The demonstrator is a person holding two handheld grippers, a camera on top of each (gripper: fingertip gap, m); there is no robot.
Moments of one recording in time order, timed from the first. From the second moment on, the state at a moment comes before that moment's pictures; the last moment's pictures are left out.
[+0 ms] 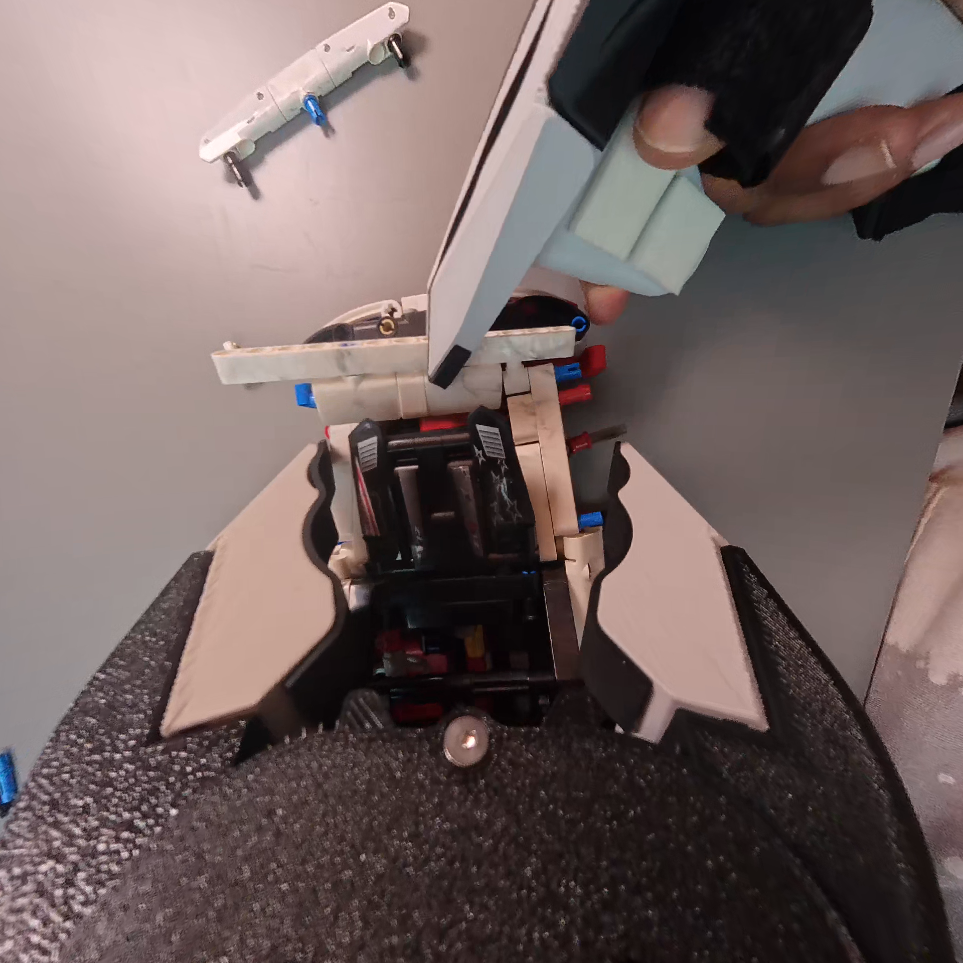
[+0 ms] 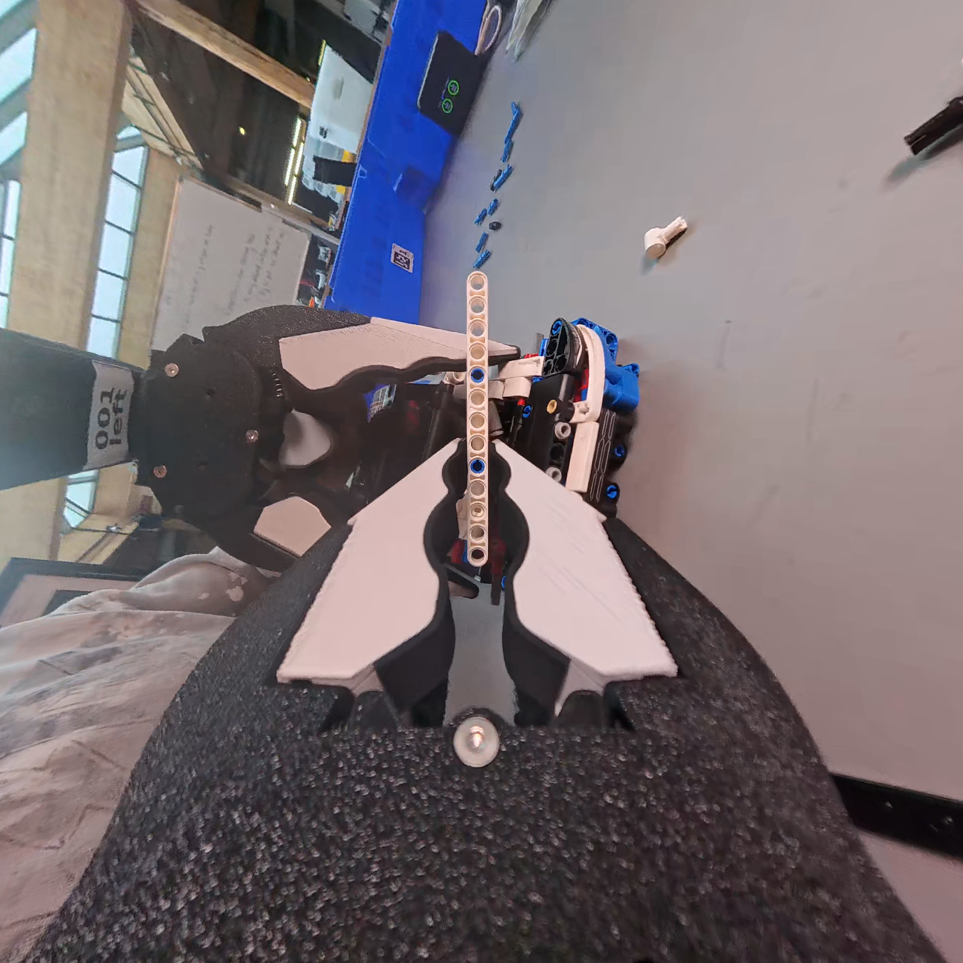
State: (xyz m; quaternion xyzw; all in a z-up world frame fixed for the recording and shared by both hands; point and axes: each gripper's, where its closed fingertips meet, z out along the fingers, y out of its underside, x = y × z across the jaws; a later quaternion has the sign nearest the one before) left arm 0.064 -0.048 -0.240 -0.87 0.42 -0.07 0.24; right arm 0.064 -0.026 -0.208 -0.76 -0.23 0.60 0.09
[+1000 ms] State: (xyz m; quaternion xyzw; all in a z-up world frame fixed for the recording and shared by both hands) left arm -0.042 -0.143 -0.230 -0.90 0.35 -0.06 0.24; right arm 0.036 -0.043 -0.242 -0.39 -0.90 0.15 0.10
